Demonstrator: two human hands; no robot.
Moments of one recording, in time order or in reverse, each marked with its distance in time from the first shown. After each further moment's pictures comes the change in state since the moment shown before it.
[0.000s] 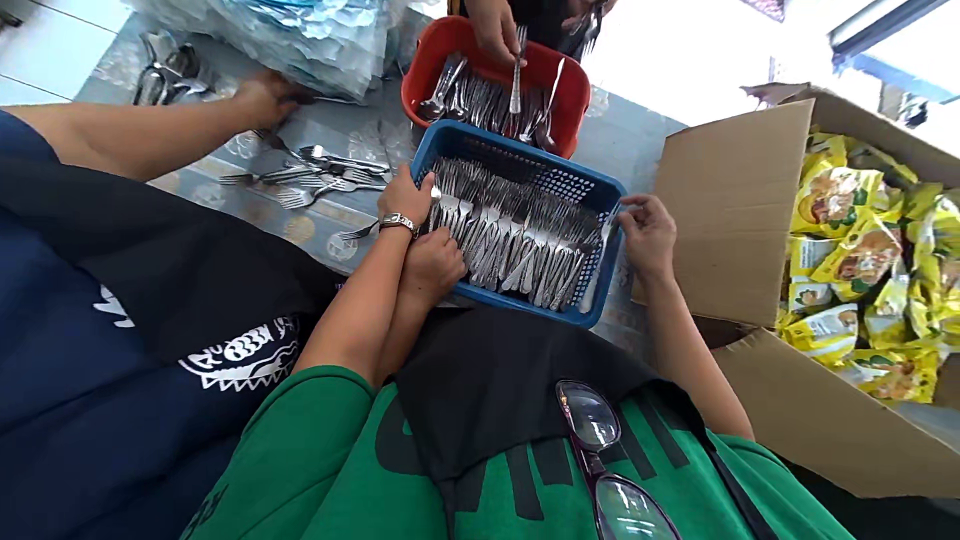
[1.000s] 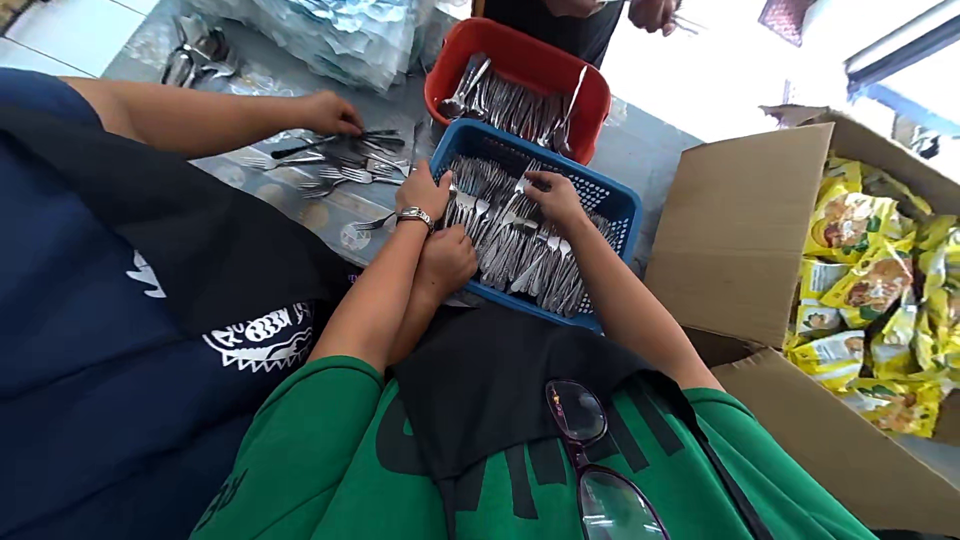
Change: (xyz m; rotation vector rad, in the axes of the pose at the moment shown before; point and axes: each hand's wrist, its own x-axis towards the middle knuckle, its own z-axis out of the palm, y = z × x) left_hand -0.002 0.001 -0.002 -0.003 0.007 -0.001; right_hand 0.074 -0.084 0.128 0.102 -0.475 0.195
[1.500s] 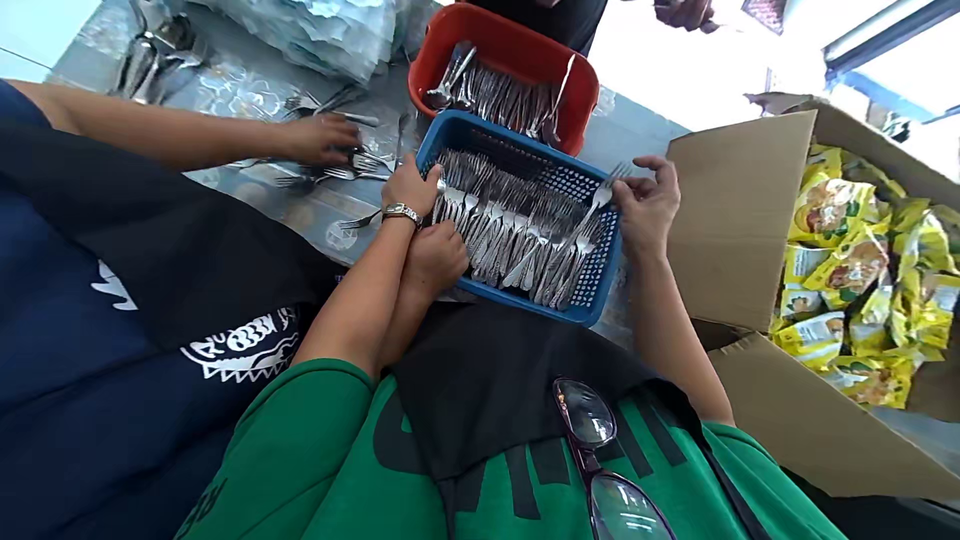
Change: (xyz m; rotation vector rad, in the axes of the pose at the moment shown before) left_hand 0.001 -0.002 -0.001 -0.022 -0.015 0.016; right_hand -0.088 0.035 -0.078 0.268 0.541 -0.282
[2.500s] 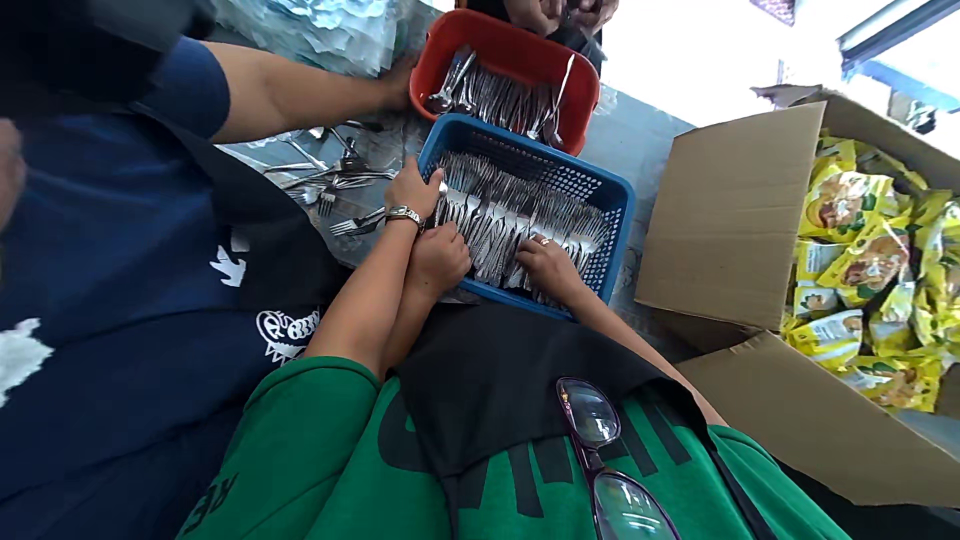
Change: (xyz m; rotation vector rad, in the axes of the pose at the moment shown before) left_hand 0.004 -0.001 0.005 0.011 0.022 -0.012; right_hand -0.077 0.054 0.075 -0.650 -0.706 -0.576
